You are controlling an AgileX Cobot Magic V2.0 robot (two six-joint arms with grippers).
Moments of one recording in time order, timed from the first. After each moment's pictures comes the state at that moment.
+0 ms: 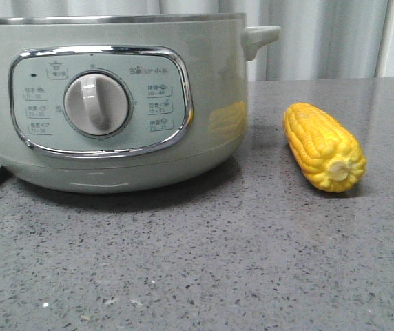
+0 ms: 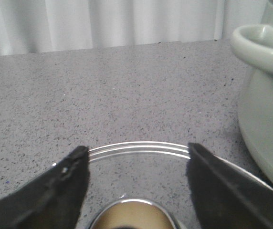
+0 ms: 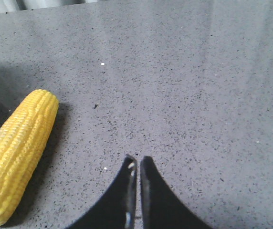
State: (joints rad) left arm -0.15 1.06 -0.20 -0.08 -0.60 0.07; right arm -0.03 0.59 -0.44 0.04 0.31 0.02
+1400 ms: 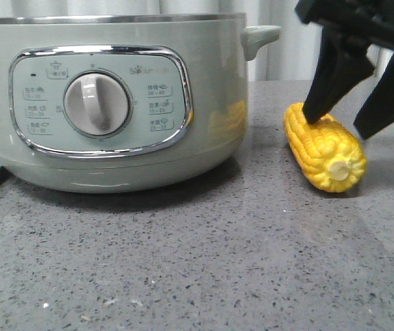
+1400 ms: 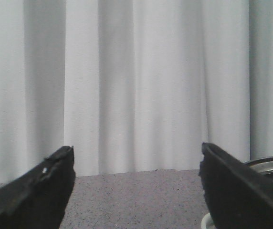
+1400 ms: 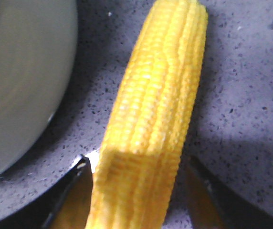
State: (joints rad) left arm -0.15 0.70 -0.34 -0.06 -0.50 0.07; right arm 0.25 1.36 -0.97 0.28 0.69 0.02
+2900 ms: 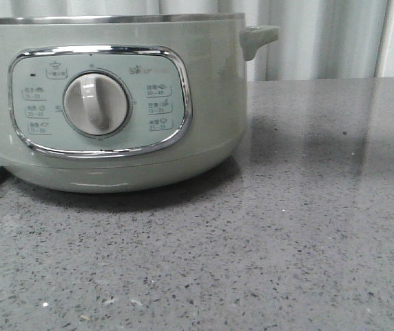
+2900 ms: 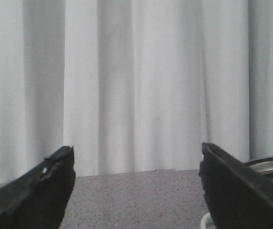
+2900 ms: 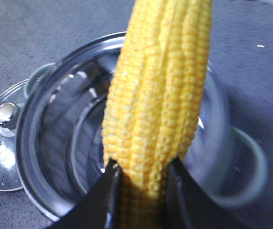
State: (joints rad) left arm -0.15 0.70 -0.34 -0.06 -0.50 0.07; right arm 0.46 1.33 -1.38 0.31 0.72 -0.13
